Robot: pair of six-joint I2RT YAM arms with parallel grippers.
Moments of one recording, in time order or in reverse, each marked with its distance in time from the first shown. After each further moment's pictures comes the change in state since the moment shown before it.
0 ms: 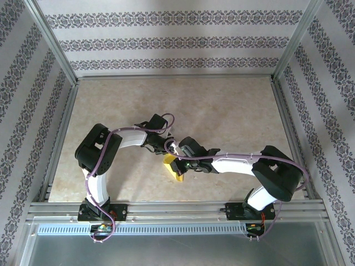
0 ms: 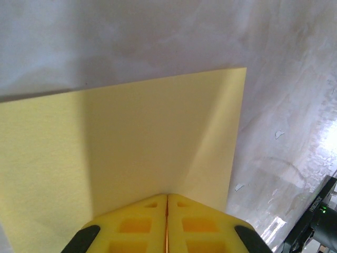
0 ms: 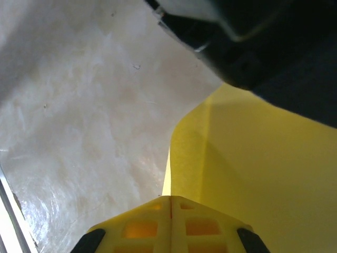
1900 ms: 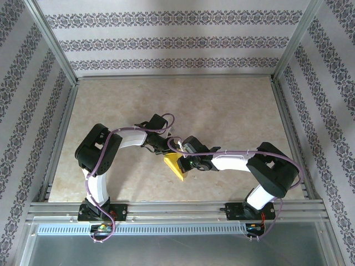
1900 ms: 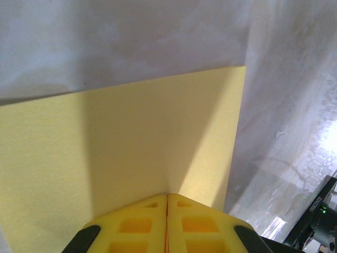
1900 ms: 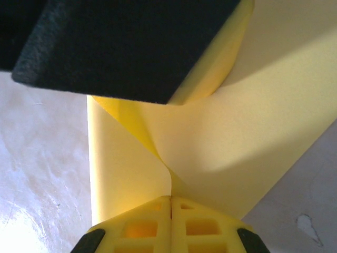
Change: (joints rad) left arm -0.001 0.000 0.000 0.000 -0.001 0.000; right arm -0.057 0.050 -0.013 -0.031 0.101 0.021
